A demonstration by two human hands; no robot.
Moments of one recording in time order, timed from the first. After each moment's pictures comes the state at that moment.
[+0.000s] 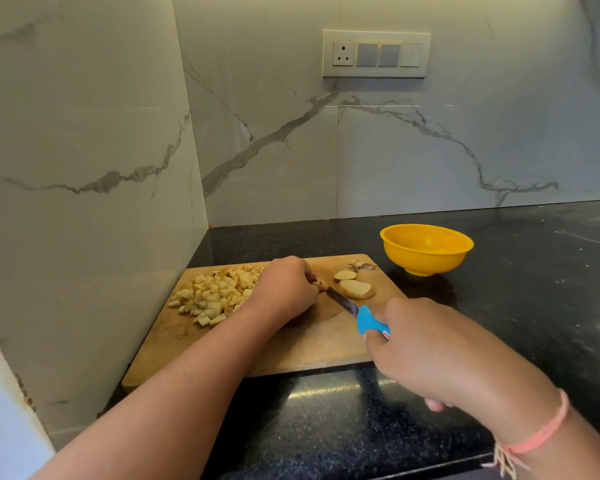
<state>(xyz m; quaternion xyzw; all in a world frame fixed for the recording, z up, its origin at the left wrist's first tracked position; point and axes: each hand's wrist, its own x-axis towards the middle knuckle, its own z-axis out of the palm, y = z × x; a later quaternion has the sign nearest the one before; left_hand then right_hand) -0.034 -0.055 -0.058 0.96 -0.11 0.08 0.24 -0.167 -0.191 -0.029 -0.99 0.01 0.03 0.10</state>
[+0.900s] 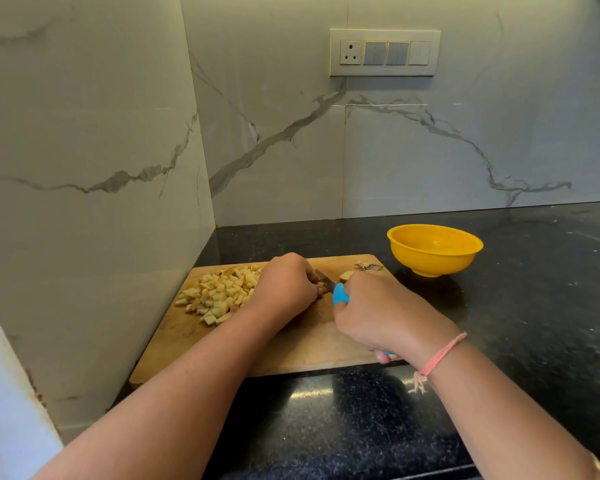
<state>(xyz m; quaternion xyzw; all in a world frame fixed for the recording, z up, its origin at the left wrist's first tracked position) -0.032 -0.052 -0.057 0.96 -0.10 0.09 0.26 -0.114 -0.166 -0.032 -0.99 -0.01 0.01 0.15</state>
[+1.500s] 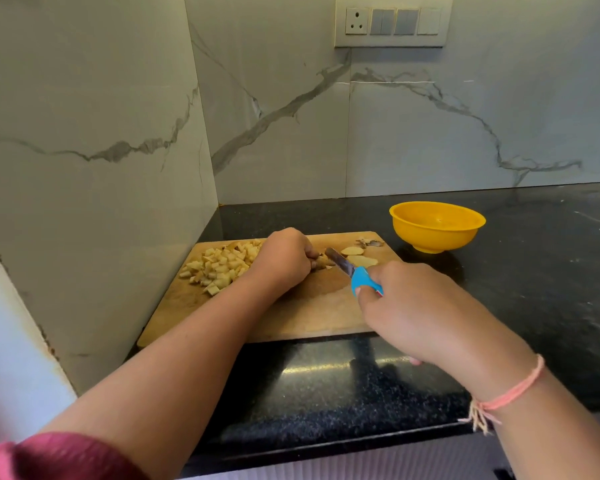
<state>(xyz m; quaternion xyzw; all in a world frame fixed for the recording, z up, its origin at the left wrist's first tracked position) -0.036 -0.048 -0.053 0.96 -0.10 0.07 0.24 -0.162 -0.185 -0.034 -0.99 -0.02 -0.04 0.14</state>
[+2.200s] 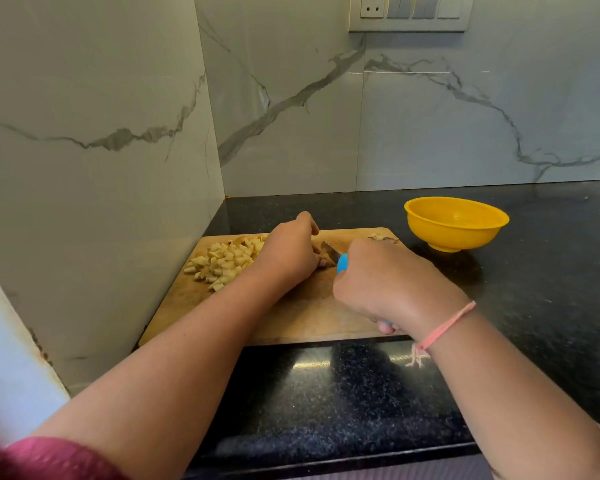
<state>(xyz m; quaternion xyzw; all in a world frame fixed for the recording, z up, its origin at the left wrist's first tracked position) -0.033 -0.043 -0.053 0.96 -0.10 0.10 0.25 -0.123 -0.151 -0.023 -0.99 -0.04 -0.02 0.11</state>
